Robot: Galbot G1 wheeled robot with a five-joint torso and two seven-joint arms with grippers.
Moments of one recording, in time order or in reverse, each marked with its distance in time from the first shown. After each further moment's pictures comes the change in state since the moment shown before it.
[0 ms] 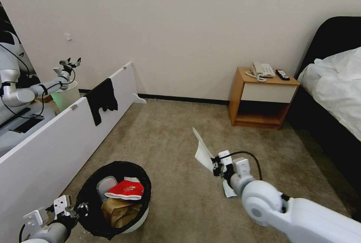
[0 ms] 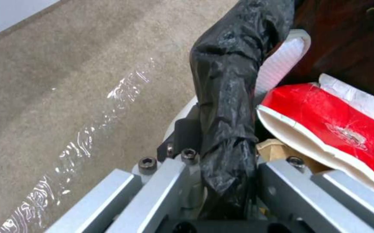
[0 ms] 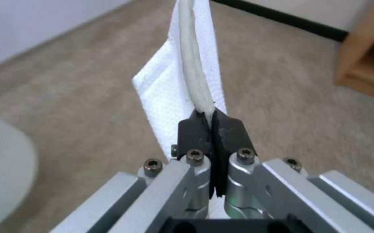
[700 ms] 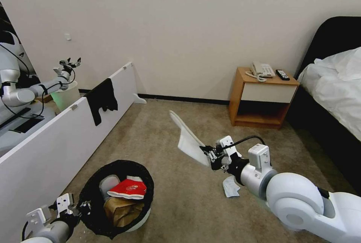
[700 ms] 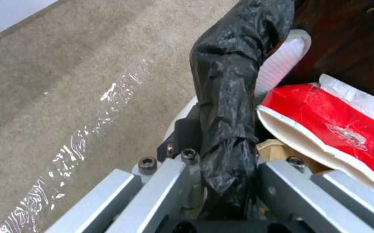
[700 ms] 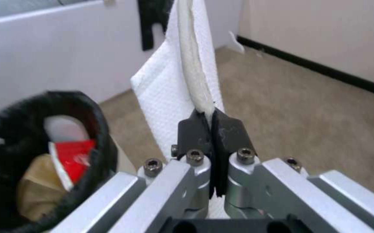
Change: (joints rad) left arm -0.003 0.005 0.019 -0.013 0.012 0.000 0.000; right arm 0.147 -0.102 0.027 0.240 0.137 -0.007 -0.113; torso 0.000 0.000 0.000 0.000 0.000
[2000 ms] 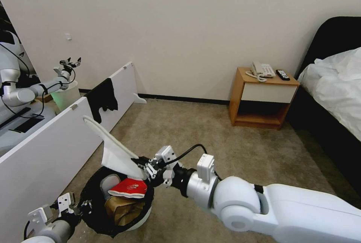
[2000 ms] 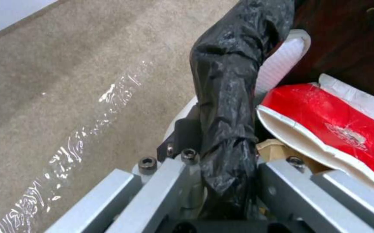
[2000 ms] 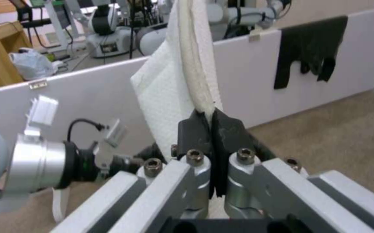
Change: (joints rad) left arm -0.015 -0.013 -0.002 0.009 0.004 0.000 0.002; right arm 0.217 0.355 -0.435 -0.184 -0.137 0.263 -0.181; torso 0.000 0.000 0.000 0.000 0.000
